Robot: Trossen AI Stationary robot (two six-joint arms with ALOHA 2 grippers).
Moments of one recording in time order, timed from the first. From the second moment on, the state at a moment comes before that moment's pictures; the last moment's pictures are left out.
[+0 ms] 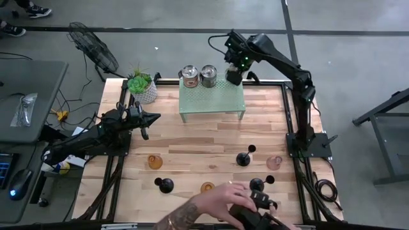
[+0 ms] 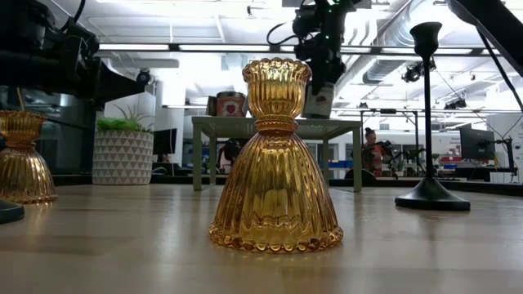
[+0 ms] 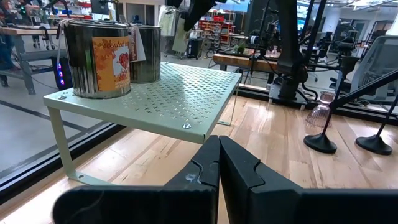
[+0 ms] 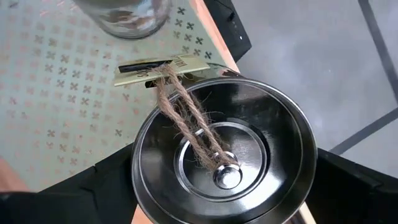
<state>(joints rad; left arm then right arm) 0.37 0.01 0.03 0.00 0.03 -0.08 -0.68 2.01 2.23 -1.44 0.09 -0.19</state>
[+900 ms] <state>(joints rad) 0.37 0.01 0.03 0.00 0.03 -0.08 -0.65 2.06 2.23 -1.42 0.07 -0.20</state>
